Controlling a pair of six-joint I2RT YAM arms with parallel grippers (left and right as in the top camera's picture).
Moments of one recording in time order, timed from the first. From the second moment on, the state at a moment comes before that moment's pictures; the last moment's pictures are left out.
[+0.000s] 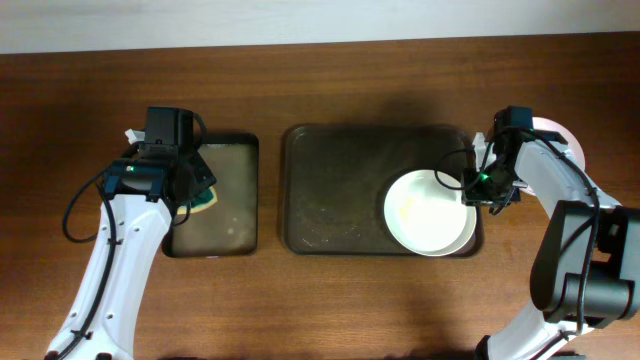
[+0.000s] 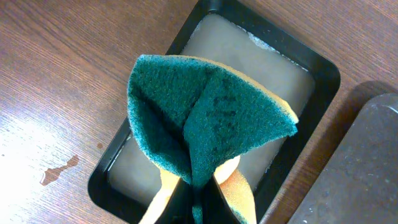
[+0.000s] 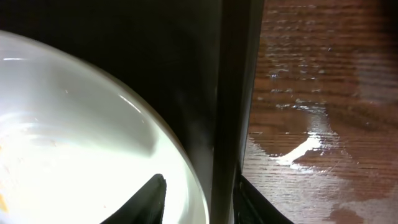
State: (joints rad) left arm -0.09 1.45 1.24 -0.94 -0.22 -0.61; right arm -0.16 1.87 1.22 -0.87 -0.08 -0.11
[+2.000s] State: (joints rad) left arm -0.09 1.45 1.24 -0.92 -0.18 -0.59; right arm -0.03 1.97 1.28 -0.99 0.04 -0.03
